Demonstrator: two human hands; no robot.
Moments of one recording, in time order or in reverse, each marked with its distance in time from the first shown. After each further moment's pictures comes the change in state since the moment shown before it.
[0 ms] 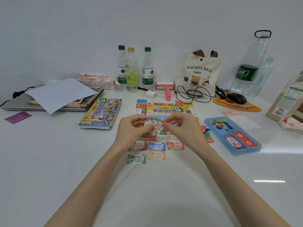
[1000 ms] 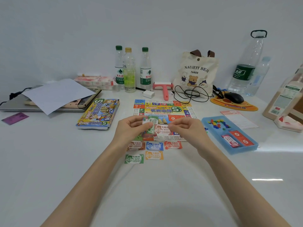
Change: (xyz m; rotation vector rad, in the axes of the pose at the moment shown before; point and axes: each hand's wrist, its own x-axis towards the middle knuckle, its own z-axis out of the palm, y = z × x) left_hand 0.003 -0.007 0.000 -0.145 -0.047 -0.146; right_hand -0.011 0.011 -0.018 0.288 -0.076 0.246
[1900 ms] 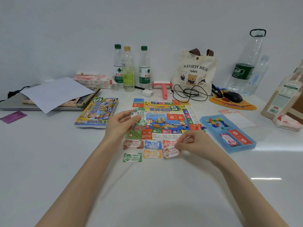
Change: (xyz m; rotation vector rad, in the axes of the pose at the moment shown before) left_hand 0.006 0.002 -0.013 -0.170 0.123 -0.032; right_hand -0.015 0.023 -0.022 -0.386 -0.161 0.075
